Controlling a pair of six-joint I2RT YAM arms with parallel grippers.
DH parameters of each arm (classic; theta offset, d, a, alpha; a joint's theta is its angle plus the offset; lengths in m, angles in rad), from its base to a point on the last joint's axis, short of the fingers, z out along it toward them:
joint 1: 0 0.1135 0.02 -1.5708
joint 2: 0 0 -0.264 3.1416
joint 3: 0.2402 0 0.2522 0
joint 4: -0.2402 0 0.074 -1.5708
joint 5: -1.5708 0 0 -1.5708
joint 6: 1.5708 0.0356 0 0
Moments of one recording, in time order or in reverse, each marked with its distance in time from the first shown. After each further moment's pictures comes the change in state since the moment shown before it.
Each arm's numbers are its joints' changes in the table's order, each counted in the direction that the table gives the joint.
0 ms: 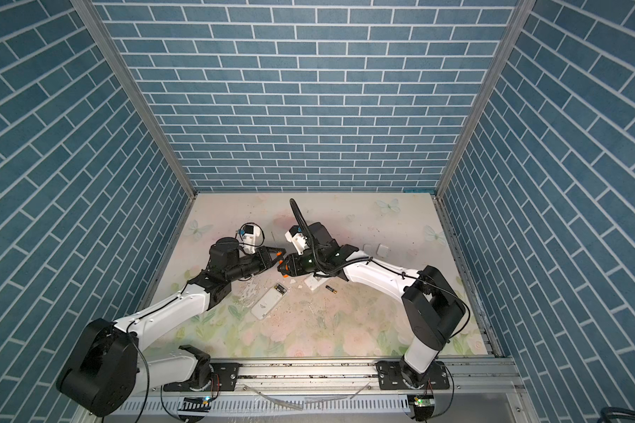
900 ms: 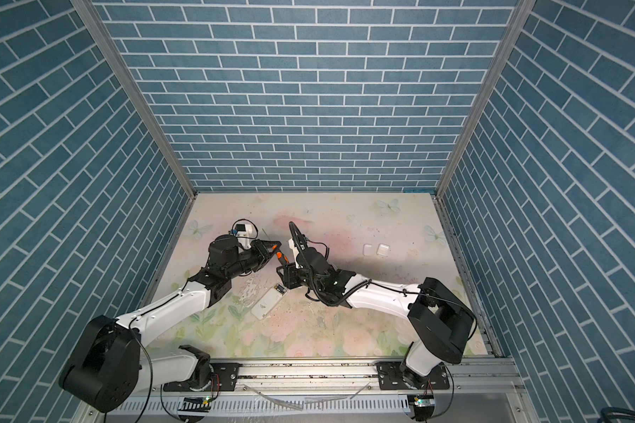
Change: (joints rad) left arm 0.022 0.022 0.023 0.023 0.113 -0.243; right arm 0.172 -0.095 -0.255 0.385 -0.550 0.074
